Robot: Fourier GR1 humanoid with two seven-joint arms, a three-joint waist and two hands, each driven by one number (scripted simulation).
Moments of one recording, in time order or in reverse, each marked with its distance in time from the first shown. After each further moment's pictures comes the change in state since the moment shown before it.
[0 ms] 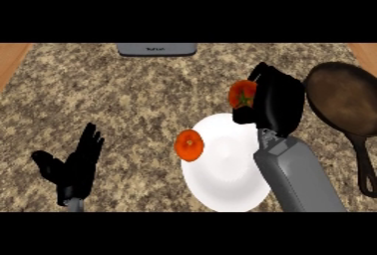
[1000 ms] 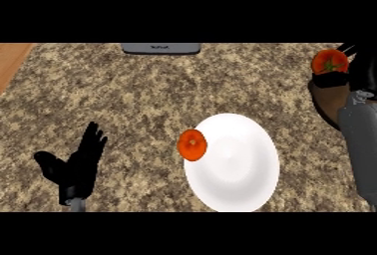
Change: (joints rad) left arm -0.001 -0.019 0.005 -0.007 -0.025 -0.020 -0.007; right arm -0.109 -0.293 -0.454 0.431 -0.197 -0.295 -0.379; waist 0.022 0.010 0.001
